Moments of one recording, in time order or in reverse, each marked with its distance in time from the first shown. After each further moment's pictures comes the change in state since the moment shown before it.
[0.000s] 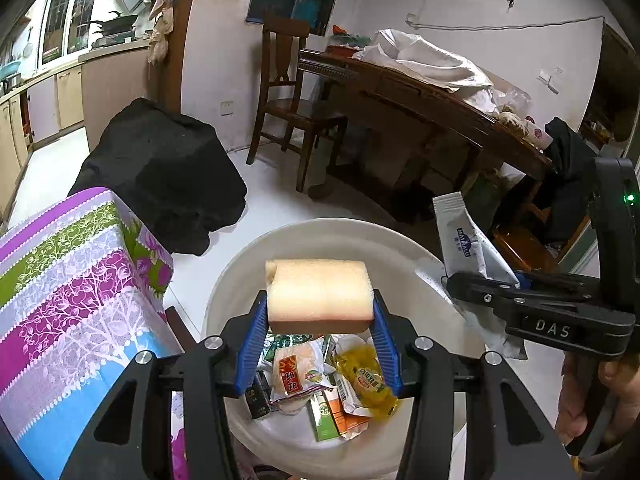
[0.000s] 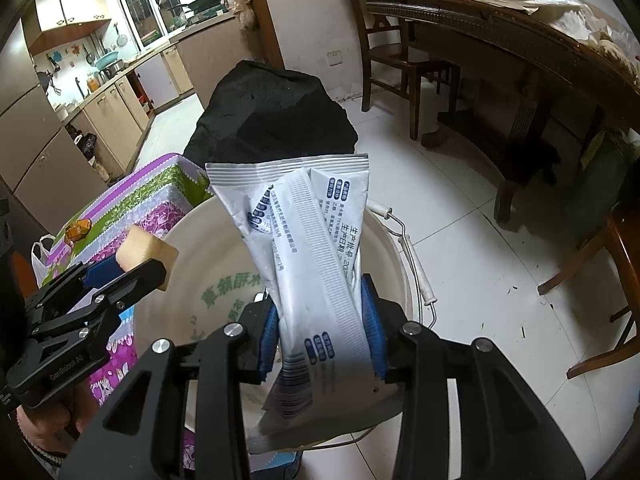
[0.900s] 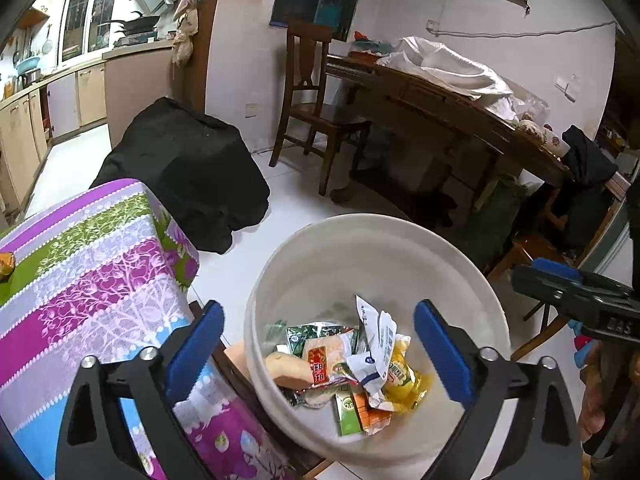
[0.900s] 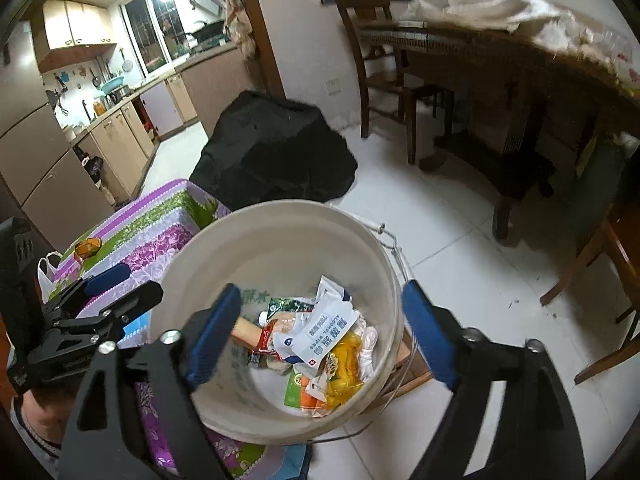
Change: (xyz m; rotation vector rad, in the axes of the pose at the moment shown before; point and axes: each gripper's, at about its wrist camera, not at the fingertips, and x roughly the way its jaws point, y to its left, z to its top) left arm -0.019 0.021 -0.015 -0.030 -0.029 0.072; right arm -0.035 -0.007 -0.018 0.012 -0.141 0.011
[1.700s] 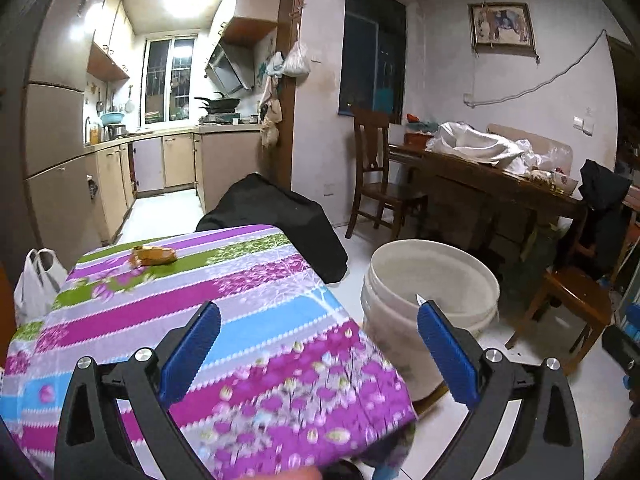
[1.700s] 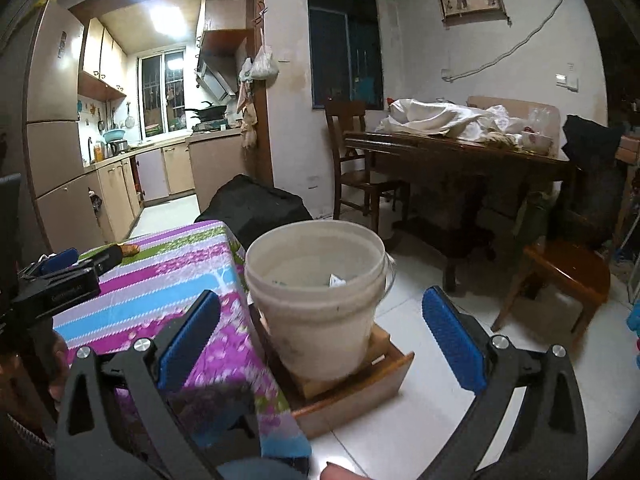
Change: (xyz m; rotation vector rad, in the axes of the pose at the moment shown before) left arm -0.273 0.008 -0.148 -0.008 -0.324 0.272; right arm -0.194 0.109 -0.183 -0.042 -0.384 -0.172
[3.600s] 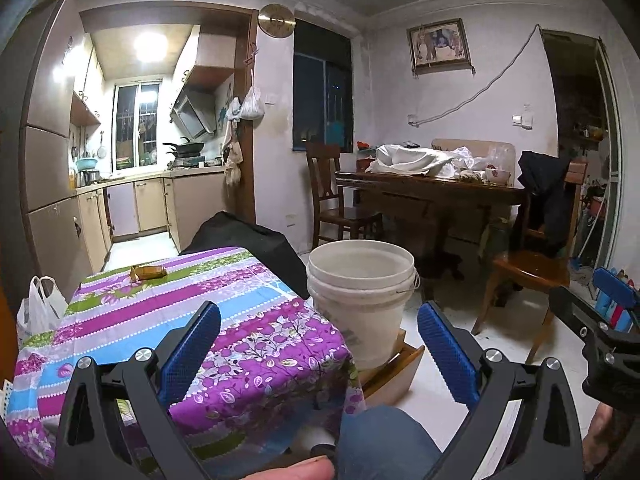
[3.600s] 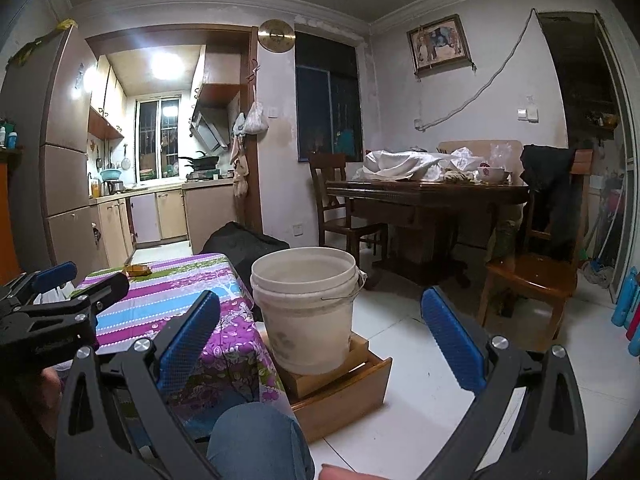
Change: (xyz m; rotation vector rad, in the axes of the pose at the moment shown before) left arm -0.176 -0.048 -0.081 0.111 -0.129 -0.120; right arm -0.136 0.004 -0.073 0.013 -0.219 -0.053
